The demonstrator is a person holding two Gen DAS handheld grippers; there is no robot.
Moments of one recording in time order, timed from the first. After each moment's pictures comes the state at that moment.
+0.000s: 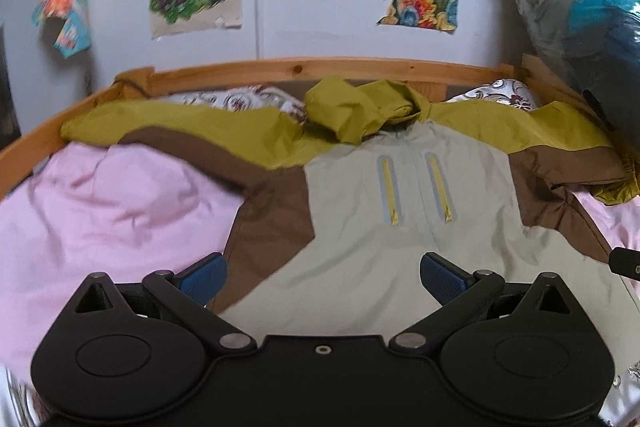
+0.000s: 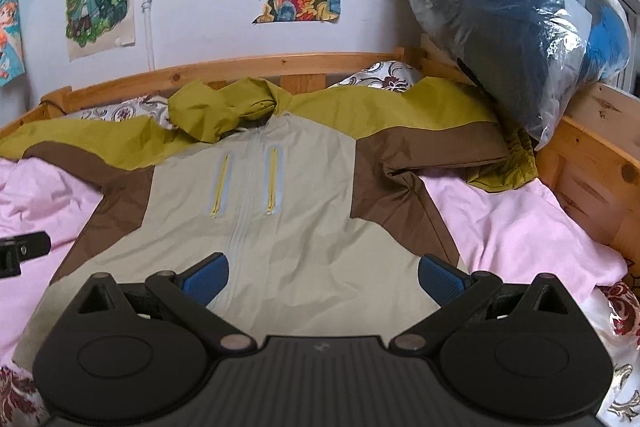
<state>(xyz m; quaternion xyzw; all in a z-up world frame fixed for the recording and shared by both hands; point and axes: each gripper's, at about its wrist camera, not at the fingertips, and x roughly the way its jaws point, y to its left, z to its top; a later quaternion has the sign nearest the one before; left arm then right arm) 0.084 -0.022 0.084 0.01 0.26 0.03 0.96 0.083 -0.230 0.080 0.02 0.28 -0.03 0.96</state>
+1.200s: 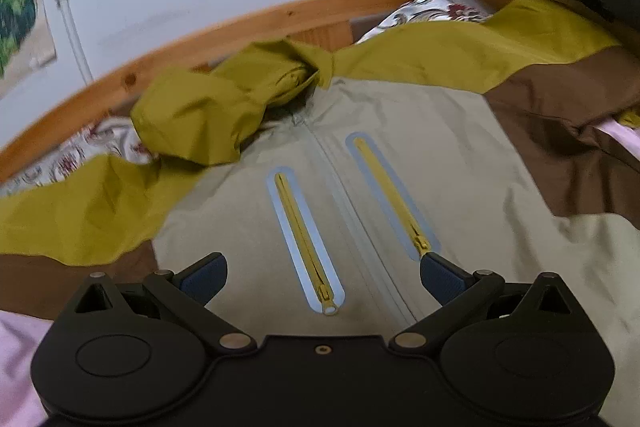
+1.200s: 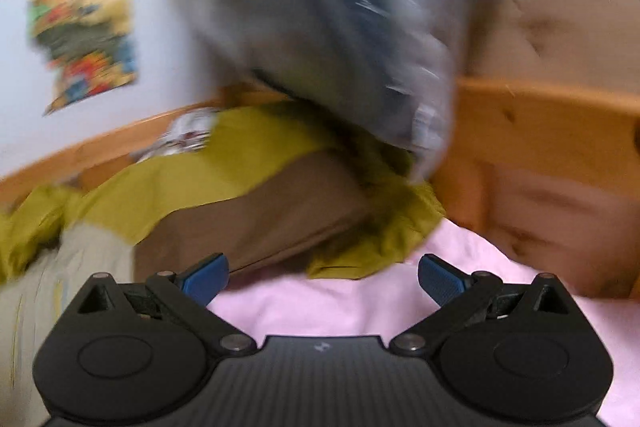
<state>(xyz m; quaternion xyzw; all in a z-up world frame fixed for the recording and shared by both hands) 0.327 -0.109 0.000 0.14 0.31 -0.10 0.94 0.253 -0.431 -0.003 0.14 0.18 -0.22 0.95</state>
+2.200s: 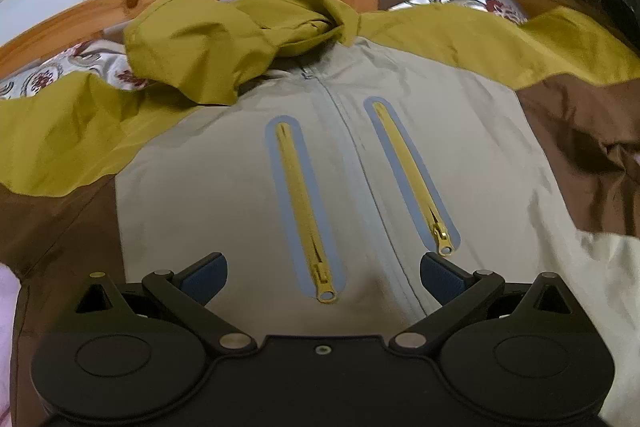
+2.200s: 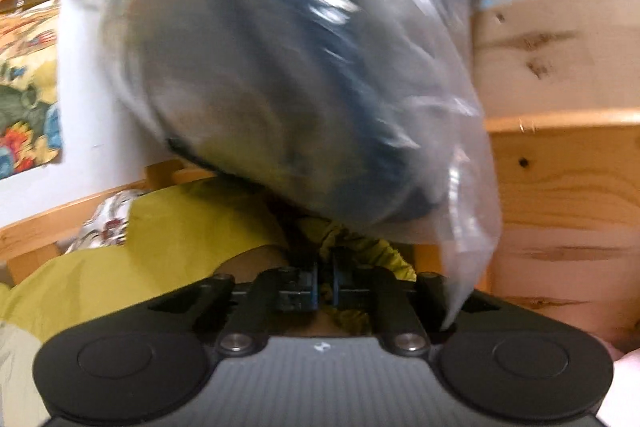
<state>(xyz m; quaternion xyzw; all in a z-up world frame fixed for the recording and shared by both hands) 0.354 -0.079 -0.038 0.05 0.34 -0.11 0.93 0.334 -0.443 -0.023 0.14 0.06 -0.31 0.94</state>
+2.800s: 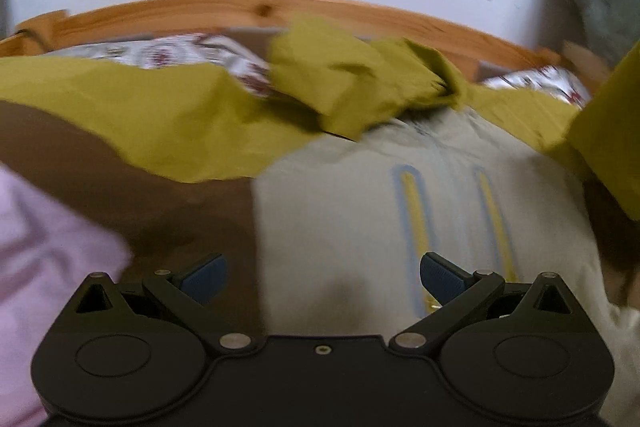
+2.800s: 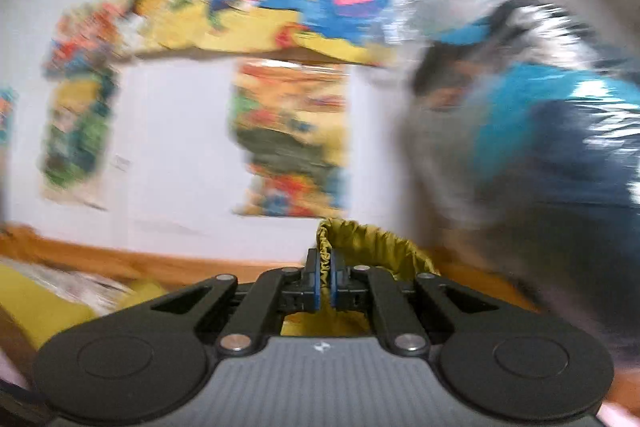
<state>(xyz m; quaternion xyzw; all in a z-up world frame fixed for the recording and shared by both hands) 0.332 0.015 -0.006 -0.05 0.30 -0.01 0.95 0.275 -0.251 0.110 0.01 -0.02 0.01 1.00</state>
